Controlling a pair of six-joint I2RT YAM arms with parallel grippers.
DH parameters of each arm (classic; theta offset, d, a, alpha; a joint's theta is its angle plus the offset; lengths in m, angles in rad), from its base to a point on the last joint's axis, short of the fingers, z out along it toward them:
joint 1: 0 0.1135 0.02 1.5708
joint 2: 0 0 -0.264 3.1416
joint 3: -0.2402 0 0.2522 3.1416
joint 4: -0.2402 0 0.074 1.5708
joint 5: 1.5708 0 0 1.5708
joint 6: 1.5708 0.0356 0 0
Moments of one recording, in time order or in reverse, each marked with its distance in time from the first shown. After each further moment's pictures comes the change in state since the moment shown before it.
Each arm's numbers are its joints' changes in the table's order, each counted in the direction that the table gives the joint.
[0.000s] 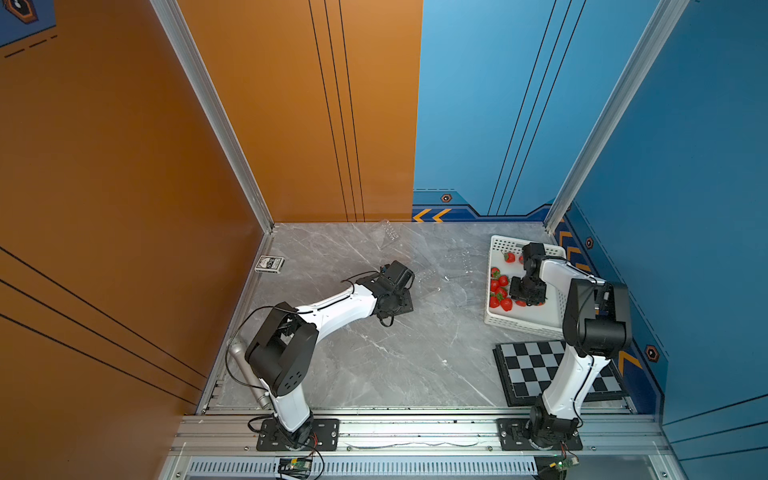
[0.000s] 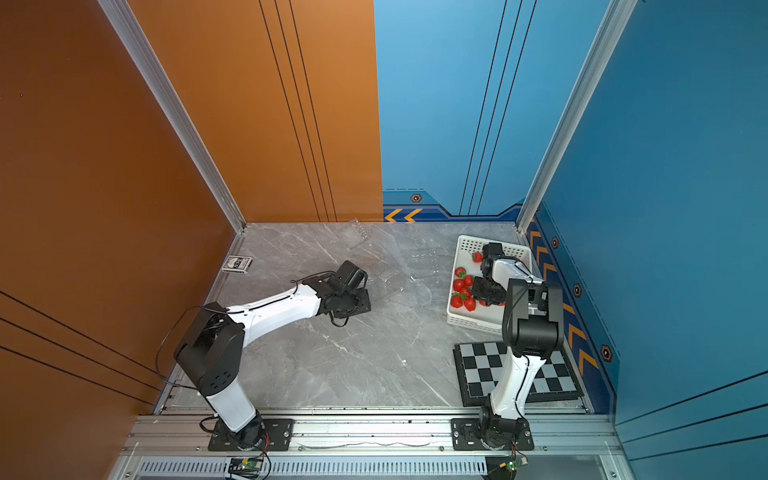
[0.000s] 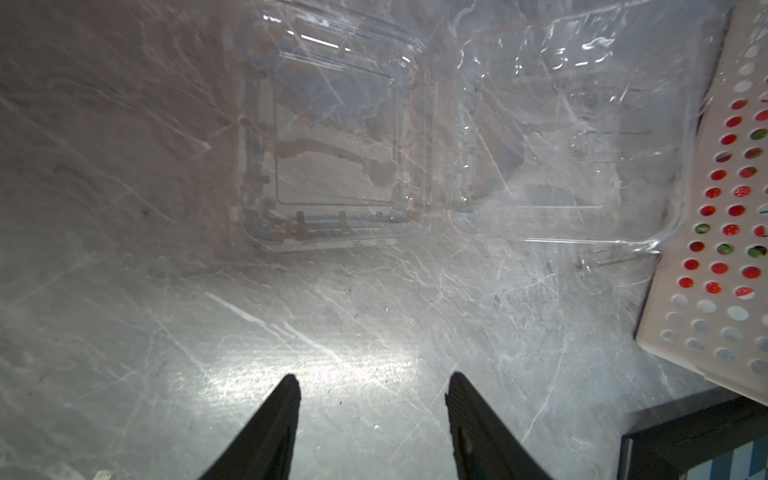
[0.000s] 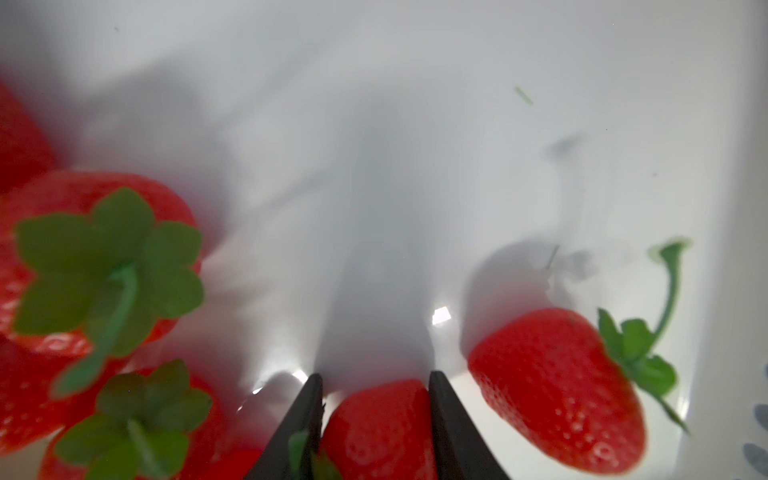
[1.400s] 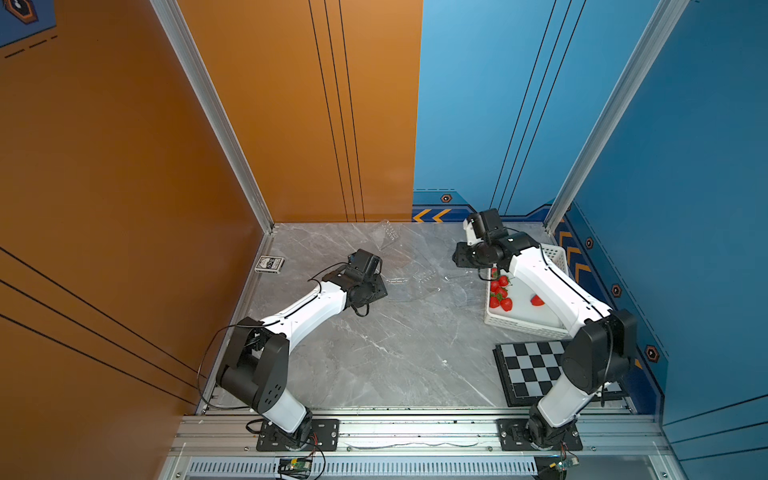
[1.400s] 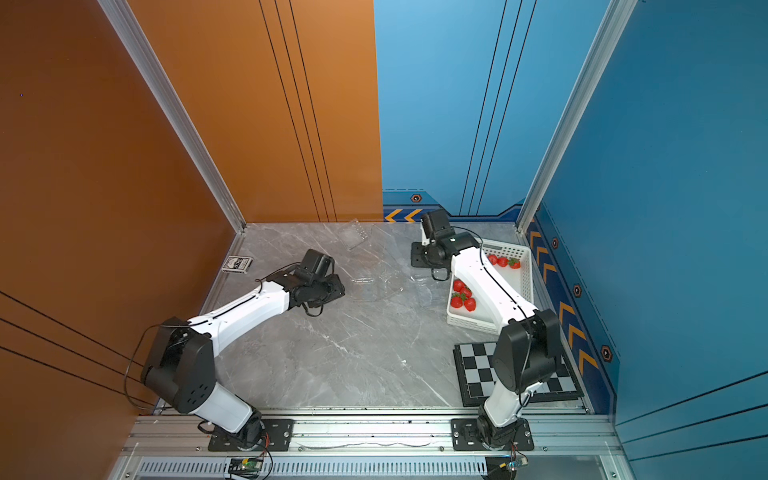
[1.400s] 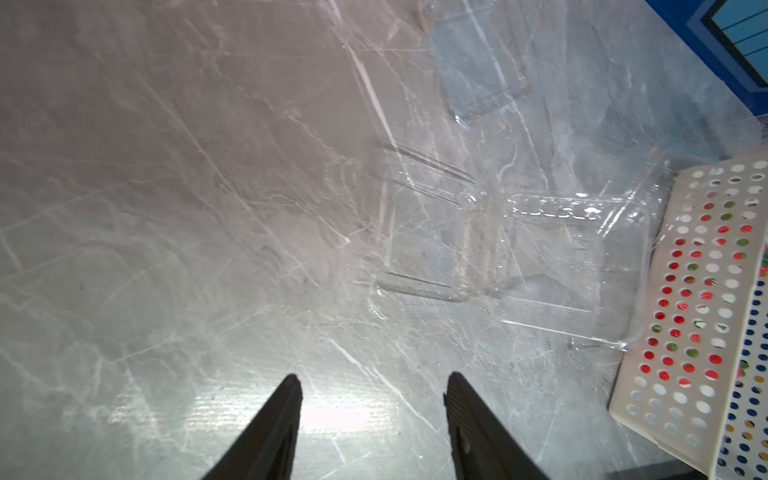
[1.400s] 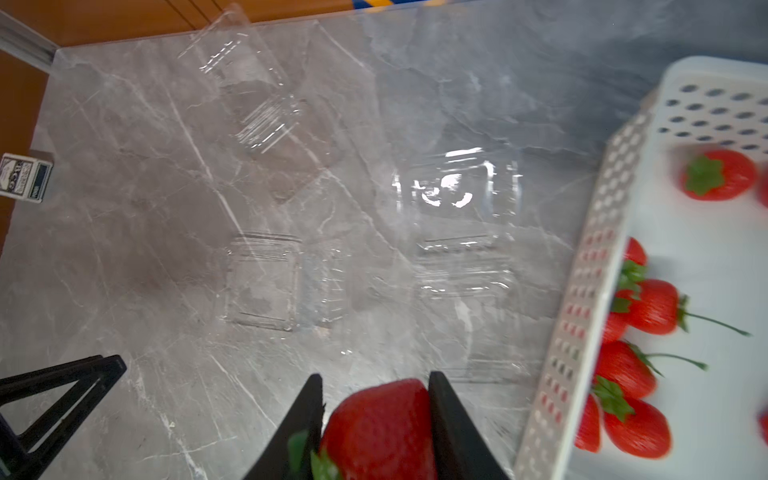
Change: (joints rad) left arm 0.217 0.169 0.091 0.007 -0.001 0.027; right arm 0.524 0.179 -0.327 -0.071 -0.129 0.126
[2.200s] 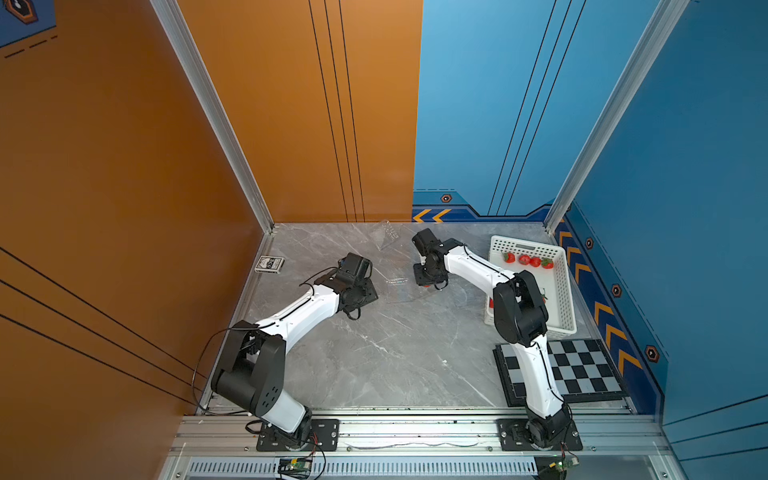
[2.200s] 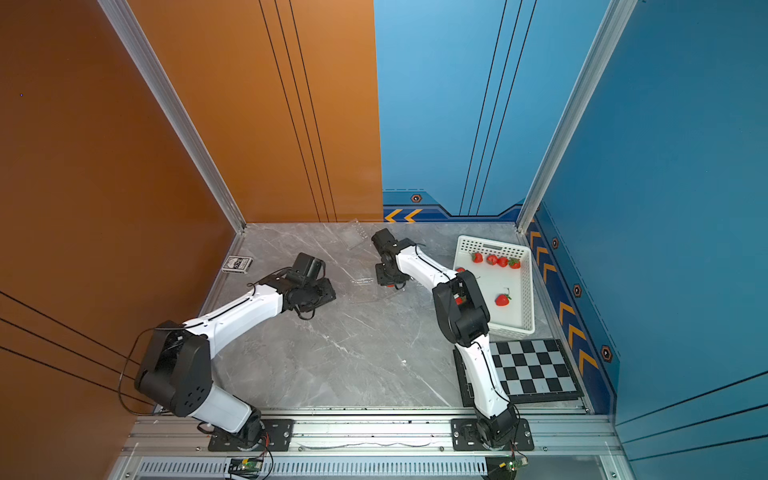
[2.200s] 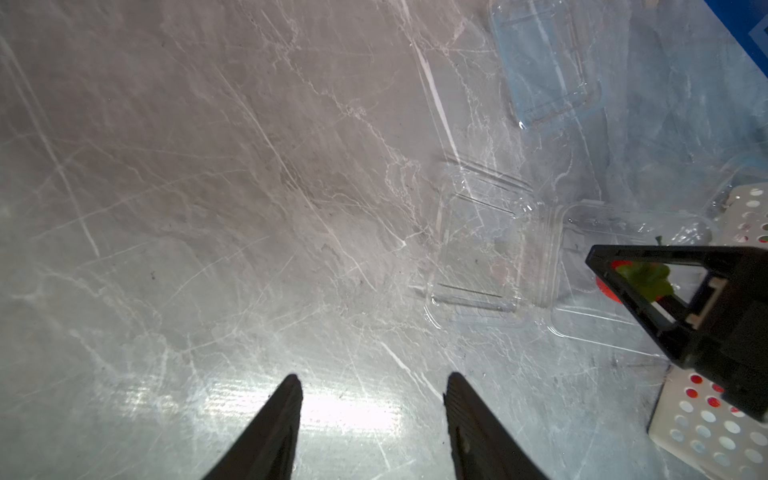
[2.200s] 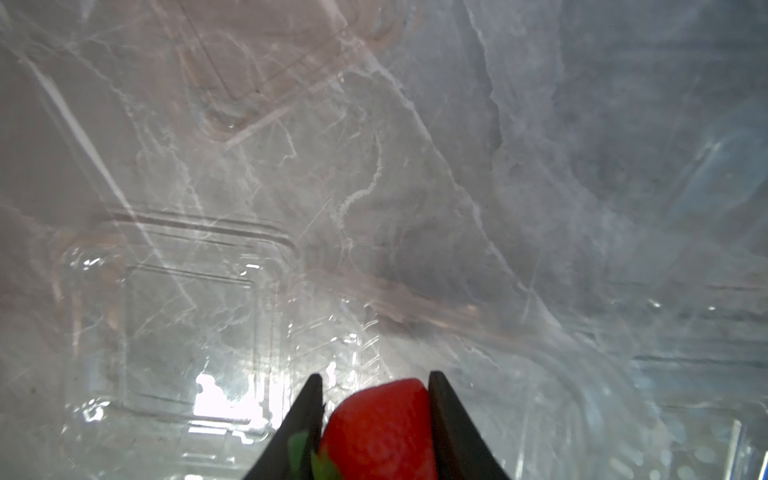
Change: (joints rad) left arm 0.043 0.019 0.057 0.005 0.001 0.018; right arm 0.135 -0.528 -0.301 -0.072 0.109 0.001
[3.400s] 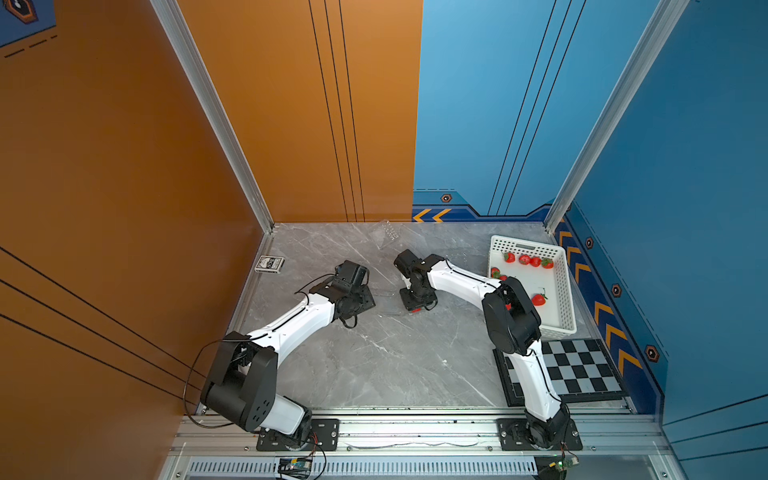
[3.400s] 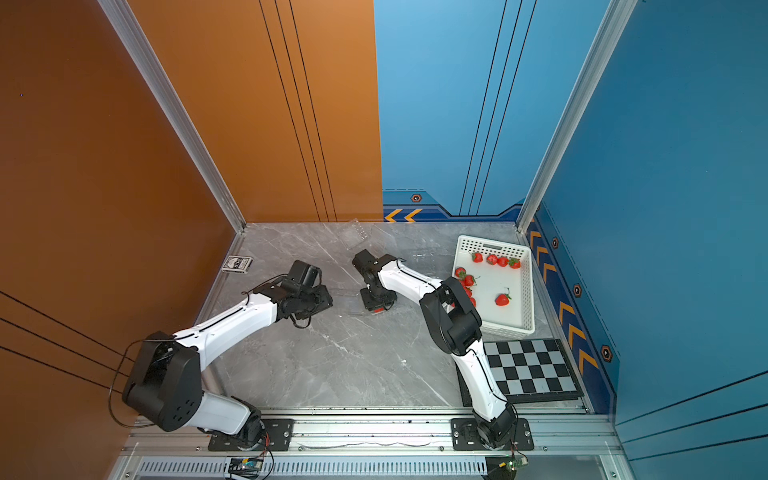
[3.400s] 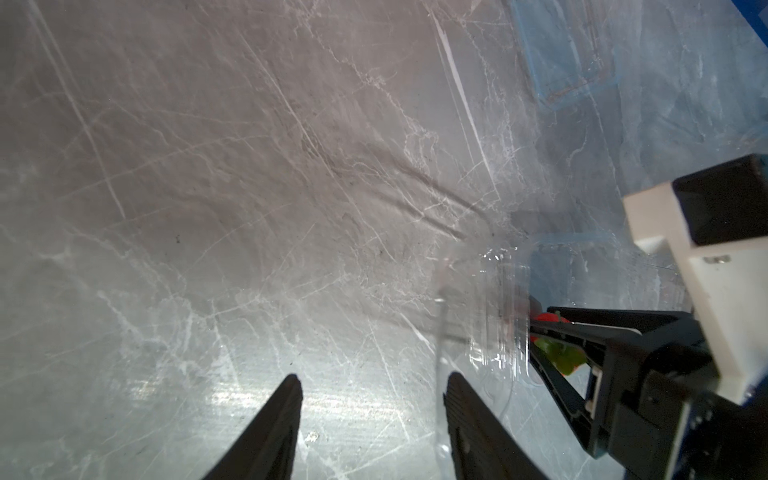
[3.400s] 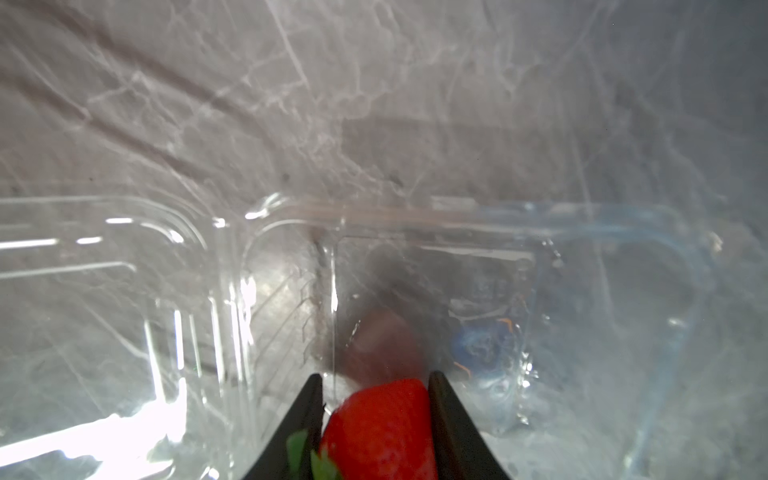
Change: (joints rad) left arm -0.006 0.082 0.095 0.010 0.000 -0.001; right arm 0.142 0.055 0.135 -0.068 -0.075 -0.011
